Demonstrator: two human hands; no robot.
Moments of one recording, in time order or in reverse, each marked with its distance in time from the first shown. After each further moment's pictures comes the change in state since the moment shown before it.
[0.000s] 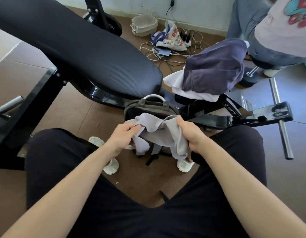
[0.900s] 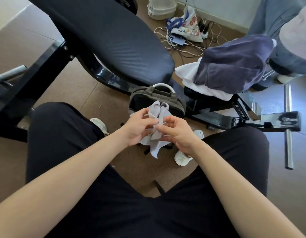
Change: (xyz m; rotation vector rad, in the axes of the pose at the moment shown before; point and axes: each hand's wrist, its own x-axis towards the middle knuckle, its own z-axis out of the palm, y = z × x) left_hand 0.000 0.006 0.032 -0.625 -0.195 -0.059; right_hand -0.025 0.010 0.039 0.060 -0.382 -0.205
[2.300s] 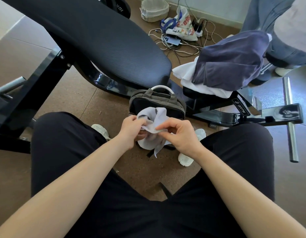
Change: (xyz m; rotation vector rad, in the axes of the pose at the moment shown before) left_hand 0.001 0.007 -0.012 0.215 0.396 -0.138; right_hand -0.015 -0.001 0.008 -0.486 0.115 -0.495
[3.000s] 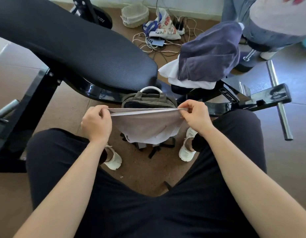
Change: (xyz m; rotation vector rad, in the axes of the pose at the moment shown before) left_hand 0.007 0.016 -0.057 0.659 0.748 0.724; right_hand 0.015 0.037 -0.069 -0.206 0.354 0.242
